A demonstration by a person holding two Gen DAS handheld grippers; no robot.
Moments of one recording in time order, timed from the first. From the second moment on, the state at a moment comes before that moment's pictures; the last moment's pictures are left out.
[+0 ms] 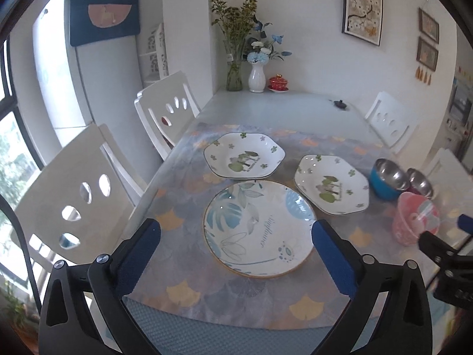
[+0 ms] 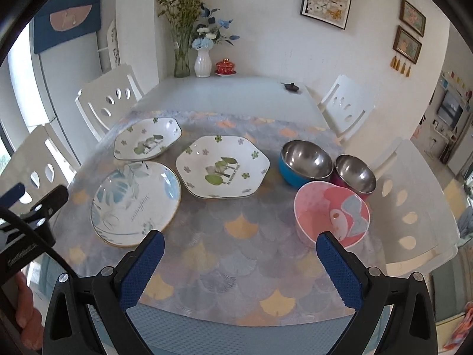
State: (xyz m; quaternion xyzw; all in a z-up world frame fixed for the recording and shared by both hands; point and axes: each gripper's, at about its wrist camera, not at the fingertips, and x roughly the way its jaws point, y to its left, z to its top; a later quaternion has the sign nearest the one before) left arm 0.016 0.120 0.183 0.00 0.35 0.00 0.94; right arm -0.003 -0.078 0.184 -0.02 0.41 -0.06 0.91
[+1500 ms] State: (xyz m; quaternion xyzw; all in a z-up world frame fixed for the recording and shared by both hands) left arm 0.075 0.200 0.110 -0.06 0.46 -0.09 0.88; right arm 0.035 -0.023 0.117 0.06 0.48 -0.07 0.87
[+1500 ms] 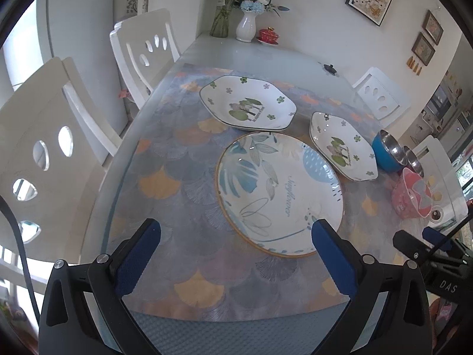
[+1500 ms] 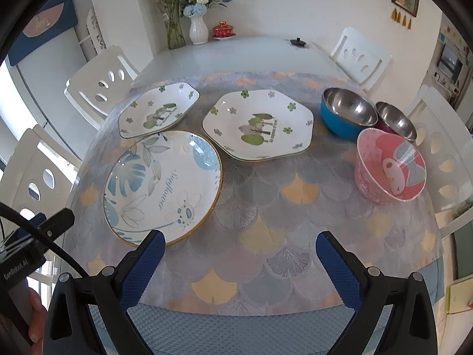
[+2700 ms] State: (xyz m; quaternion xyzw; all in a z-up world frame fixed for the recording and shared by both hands) left arm 0.137 0.190 0.075 -0.05 0.50 -0.07 0.86; right arm 0.122 -0.033 0.064 0.06 0.54 -0.02 0.84
